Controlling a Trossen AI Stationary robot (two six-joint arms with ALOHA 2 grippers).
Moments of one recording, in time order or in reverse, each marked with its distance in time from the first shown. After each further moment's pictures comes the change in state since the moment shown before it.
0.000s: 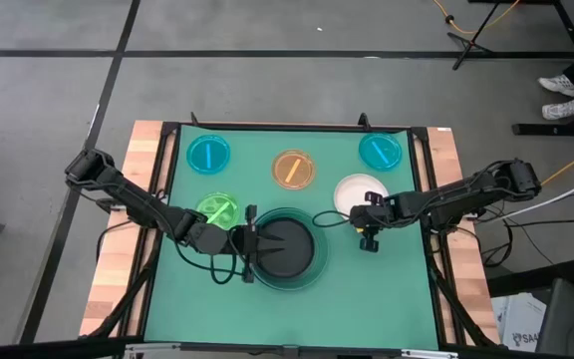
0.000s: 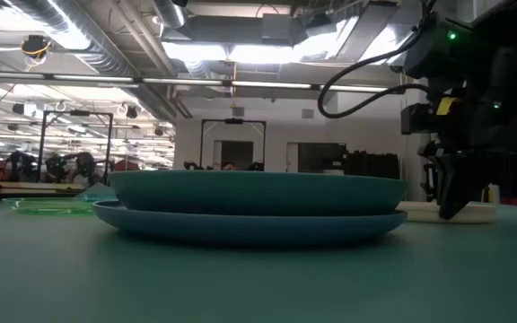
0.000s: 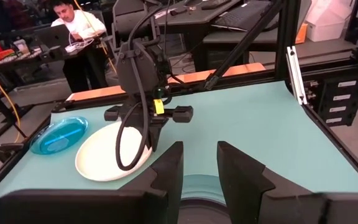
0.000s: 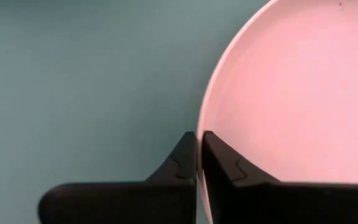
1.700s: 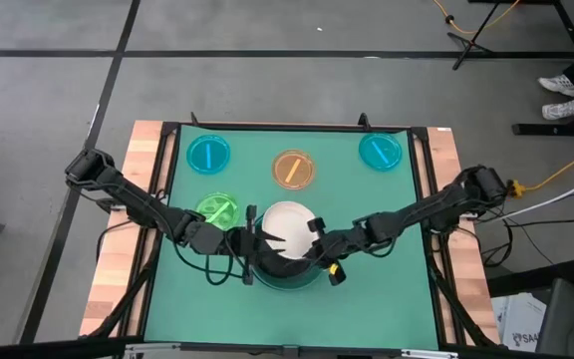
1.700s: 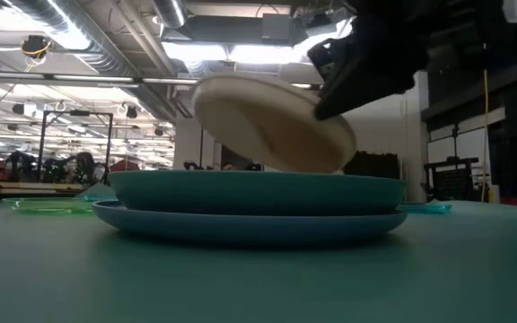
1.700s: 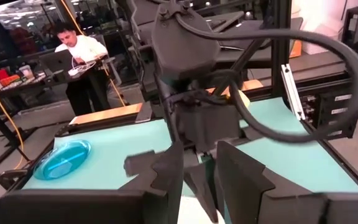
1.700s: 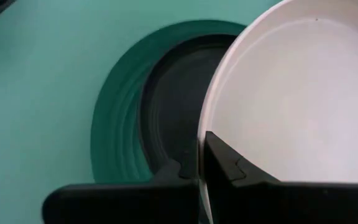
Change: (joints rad) left arm -0.013 0.000 0.000 0.089 0.000 0.086; right arm 0.208 0.333 0.445 0.354 -0.045 -0.441
